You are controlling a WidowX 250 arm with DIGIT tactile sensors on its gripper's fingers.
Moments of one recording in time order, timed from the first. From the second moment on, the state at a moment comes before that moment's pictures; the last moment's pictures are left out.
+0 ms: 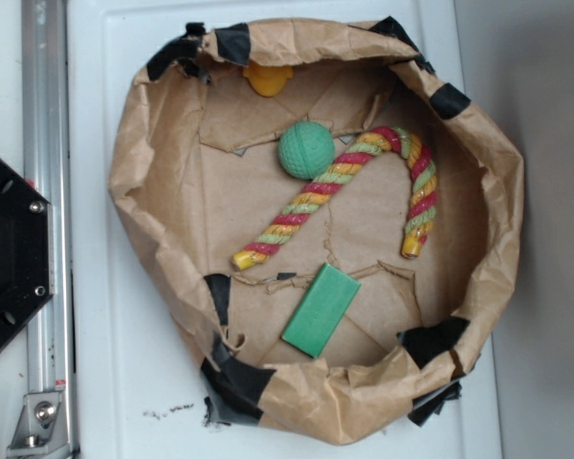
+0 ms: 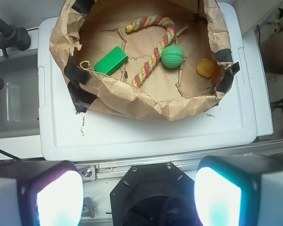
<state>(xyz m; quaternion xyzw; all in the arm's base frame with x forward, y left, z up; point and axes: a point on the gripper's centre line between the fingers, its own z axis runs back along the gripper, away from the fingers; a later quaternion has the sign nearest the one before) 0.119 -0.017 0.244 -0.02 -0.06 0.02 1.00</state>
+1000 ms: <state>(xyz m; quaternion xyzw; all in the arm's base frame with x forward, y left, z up) 0.243 -0.009 0.105 -0.09 0.00 0.32 0.94</state>
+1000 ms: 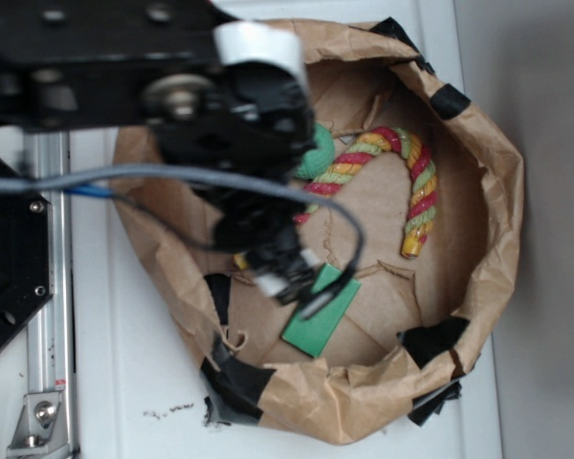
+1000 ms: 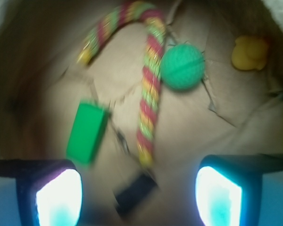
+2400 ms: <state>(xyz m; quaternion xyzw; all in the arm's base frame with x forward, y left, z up) 0.270 -0.061 0.024 -0.04 0.06 0.35 0.94</state>
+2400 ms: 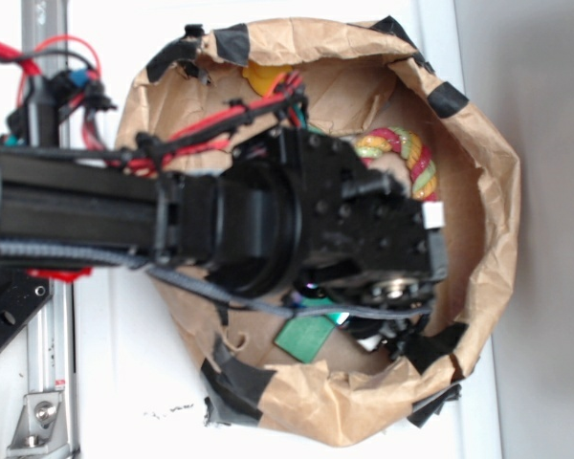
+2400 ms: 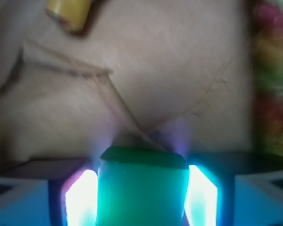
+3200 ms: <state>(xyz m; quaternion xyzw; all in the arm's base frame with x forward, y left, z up) 0.278 0.003 0.145 -0.03 -0.14 0.06 0.99</state>
